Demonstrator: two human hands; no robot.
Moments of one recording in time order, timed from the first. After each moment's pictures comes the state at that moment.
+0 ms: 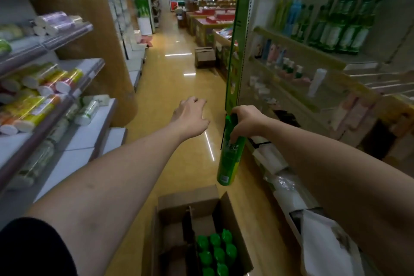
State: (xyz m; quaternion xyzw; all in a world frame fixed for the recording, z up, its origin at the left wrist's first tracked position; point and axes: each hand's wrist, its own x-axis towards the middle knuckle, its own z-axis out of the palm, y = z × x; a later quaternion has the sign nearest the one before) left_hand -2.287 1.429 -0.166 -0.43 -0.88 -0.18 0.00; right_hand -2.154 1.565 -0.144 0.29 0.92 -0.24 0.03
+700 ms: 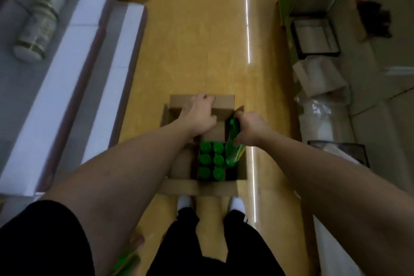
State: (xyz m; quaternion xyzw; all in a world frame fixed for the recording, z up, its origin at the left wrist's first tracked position) left_hand -2.244 1.453 -0.438 -0.29 -0.92 -0.09 -0.24; right_hand -2.141 1.598 -0.461 0.20 0.91 -0.26 0.25
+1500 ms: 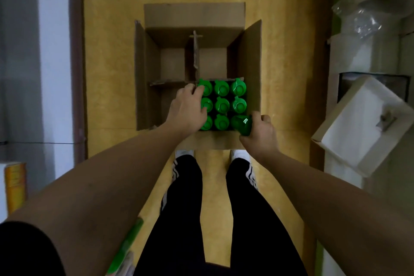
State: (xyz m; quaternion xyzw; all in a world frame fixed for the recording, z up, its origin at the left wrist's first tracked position) left_hand -2.212 1.380 -0.691 -0.27 -0.90 -0.10 -0.33; right_hand -2.044 1.528 -0.712 0.36 0.85 -0.30 0.23
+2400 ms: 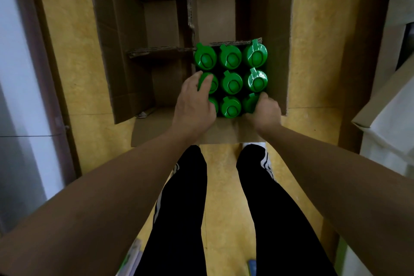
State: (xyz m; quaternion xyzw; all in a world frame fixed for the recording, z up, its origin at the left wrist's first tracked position) left_hand -2.178 1.377 -0.832 -0.25 -0.90 -0.14 -0.34; right_hand -2.064 1.529 -0.881 0.45 0.78 -0.31 0.32
